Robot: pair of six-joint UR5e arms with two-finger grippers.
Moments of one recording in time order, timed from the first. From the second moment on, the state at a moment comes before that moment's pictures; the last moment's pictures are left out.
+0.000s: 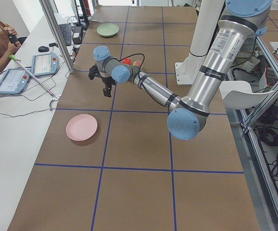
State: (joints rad) left arm -1.03 -2.03 -1.69 -1.63 -2.34 -0.62; right arm 1.54 -1.53 1.70 -1.65 2.41 -0.08
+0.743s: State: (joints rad) left arm -0.75 -2.36 -1.33 -1.92 -2.08 -1.05; right arm 1.54 -1.52 1.68 -1.65 2.41 -0.08
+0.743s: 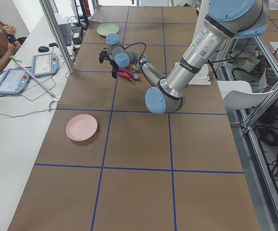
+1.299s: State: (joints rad) left arm -0.69 -2.43 -1.20 -1.99 -2.03 -1.09; right arm 1.53 -1.52 1.68 -1.65 2.43 -0.08
